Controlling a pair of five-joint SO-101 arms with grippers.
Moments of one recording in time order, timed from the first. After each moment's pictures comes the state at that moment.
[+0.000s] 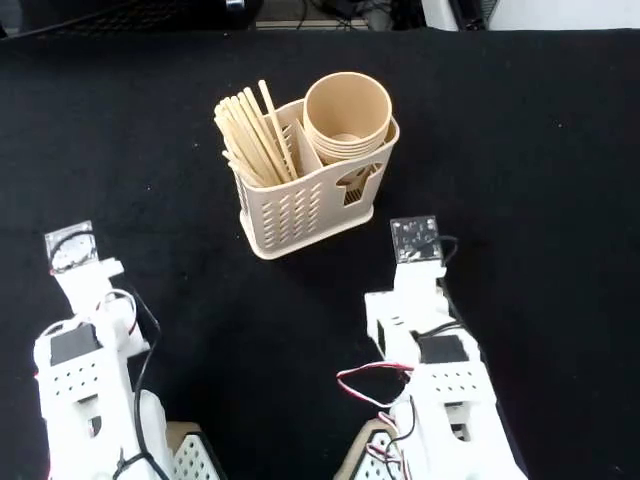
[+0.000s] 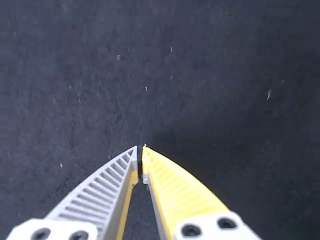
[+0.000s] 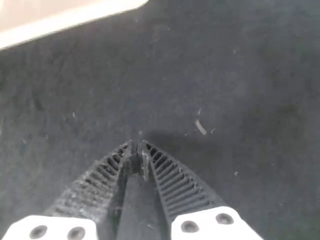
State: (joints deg) left arm -26.9 -61.7 80.4 56.2 -2.1; right arm -4.0 -60.5 91.2 34.0 1.0
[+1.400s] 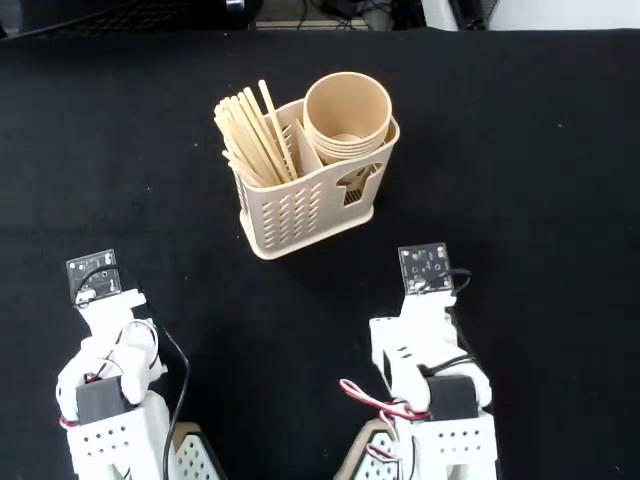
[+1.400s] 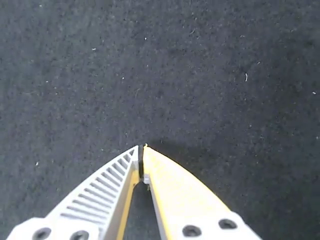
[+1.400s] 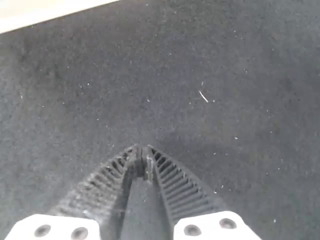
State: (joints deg) left arm -21.4 -103.5 96.4 72.1 -0.2; right arm -4.0 -103.3 97.0 71.3 1.1
